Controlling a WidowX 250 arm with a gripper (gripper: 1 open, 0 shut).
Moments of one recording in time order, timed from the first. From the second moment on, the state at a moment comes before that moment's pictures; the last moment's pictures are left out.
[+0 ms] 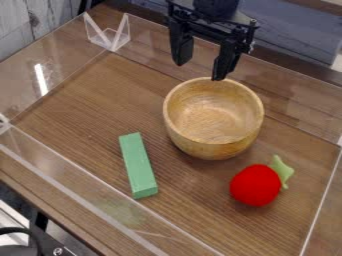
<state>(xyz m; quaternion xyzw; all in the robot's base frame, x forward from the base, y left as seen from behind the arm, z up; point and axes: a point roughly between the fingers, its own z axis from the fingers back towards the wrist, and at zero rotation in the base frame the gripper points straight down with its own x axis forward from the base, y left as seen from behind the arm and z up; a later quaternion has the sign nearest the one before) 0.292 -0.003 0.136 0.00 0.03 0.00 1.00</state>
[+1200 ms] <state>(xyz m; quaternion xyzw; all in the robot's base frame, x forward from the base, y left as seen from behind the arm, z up) 0.253 -0.102 0.065 0.00 0.04 -0.32 0.95</state>
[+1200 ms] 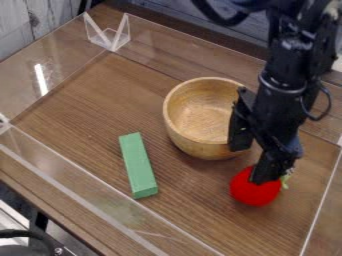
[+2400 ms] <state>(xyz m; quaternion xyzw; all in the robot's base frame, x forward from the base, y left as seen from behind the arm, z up) 0.236 -0.102 0.069 0.03 0.01 -0.30 0.95</state>
